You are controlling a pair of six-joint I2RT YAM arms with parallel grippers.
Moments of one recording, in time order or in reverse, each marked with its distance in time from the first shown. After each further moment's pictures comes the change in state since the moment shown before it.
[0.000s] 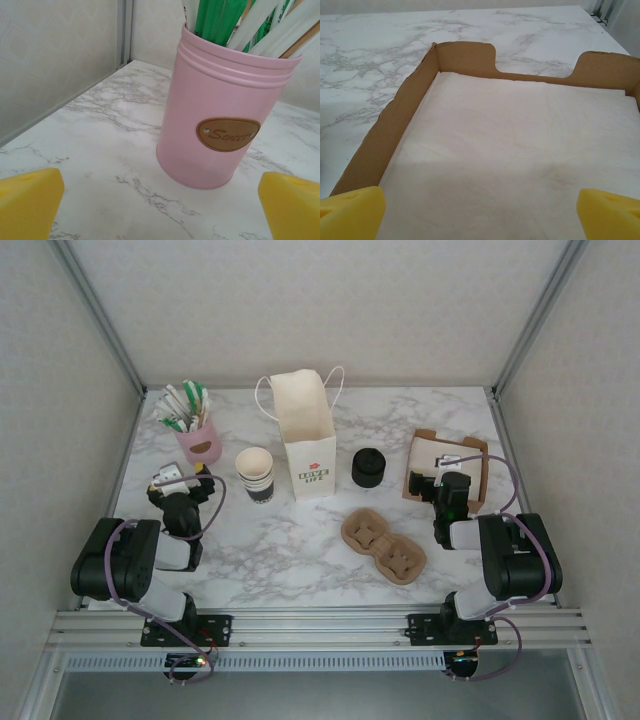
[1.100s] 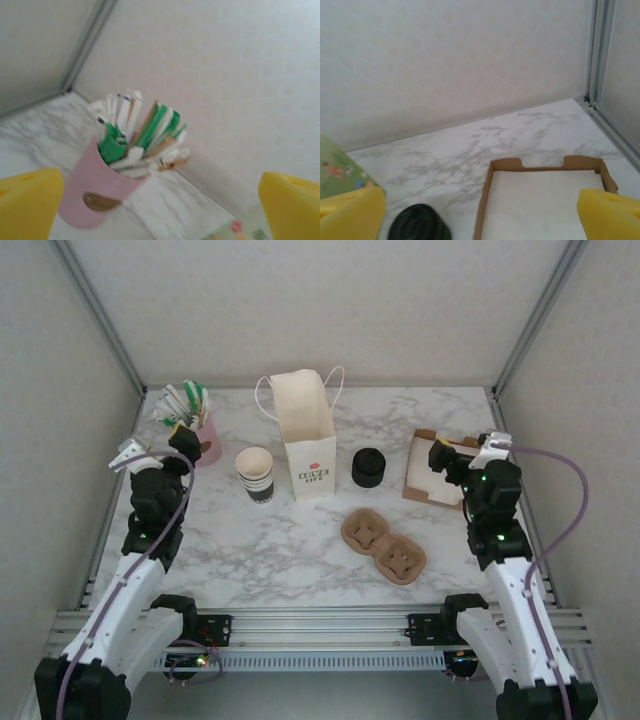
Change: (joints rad) left arm -0.085 -0.746 0.388 -1.046 0.020 -0.476; right arm 0.016 -0.813 0.372 -0.954 -0.069 0.221
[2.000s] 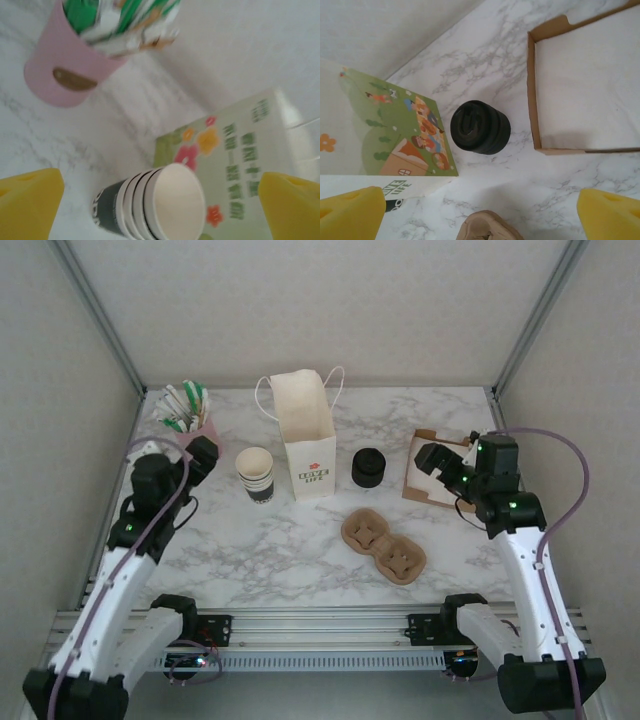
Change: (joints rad) left arm -0.023 0.071 0.195 -0.520 0.307 -0.212; right arm 0.000 0.215 0.272 -0.535 -0.259 0.348
